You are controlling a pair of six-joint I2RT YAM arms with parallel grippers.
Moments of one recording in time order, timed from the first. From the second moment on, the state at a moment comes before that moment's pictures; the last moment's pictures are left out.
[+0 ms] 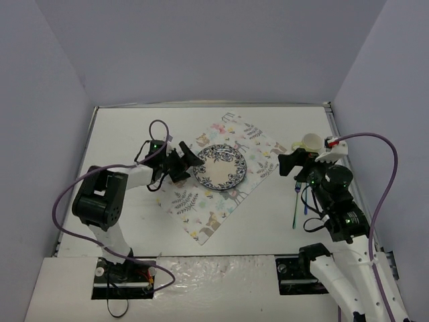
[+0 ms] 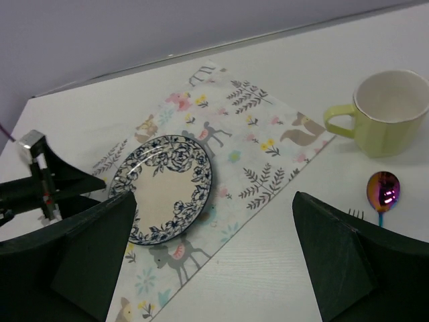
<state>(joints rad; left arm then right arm) -0.30 1.76 0.89 0.20 0.48 -0.95 0.23 0.62 0.75 -0.31 0.04 0.37</state>
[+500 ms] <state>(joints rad) -0.30 1.44 1.31 -0.60 0.01 -0.44 0.23 1.15 0.94 -0.47 0.52 0.69</state>
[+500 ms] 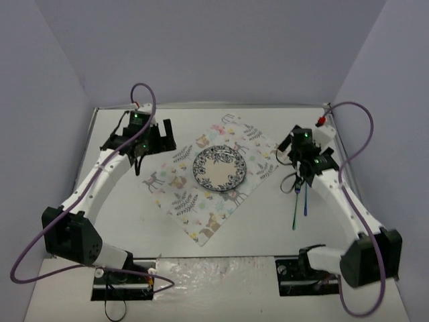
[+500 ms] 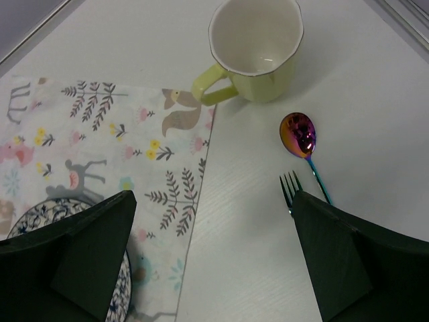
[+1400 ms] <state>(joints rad) -0.21 1.31 1.14 -0.67 -0.18 -0.20 0.22 1.89 1.40 -0.60 0.84 1.18</state>
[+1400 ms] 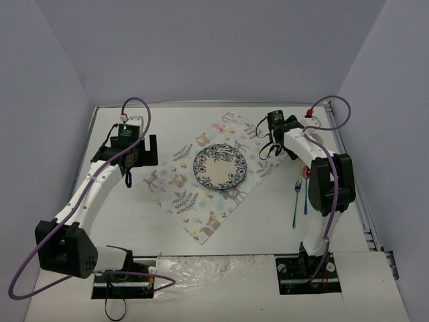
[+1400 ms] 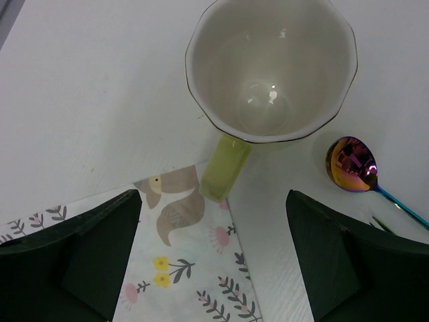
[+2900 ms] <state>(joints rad) -0.21 1.31 1.14 -0.67 -0.15 -0.20 0.17 1.91 1.31 -0.50 0.87 0.95</state>
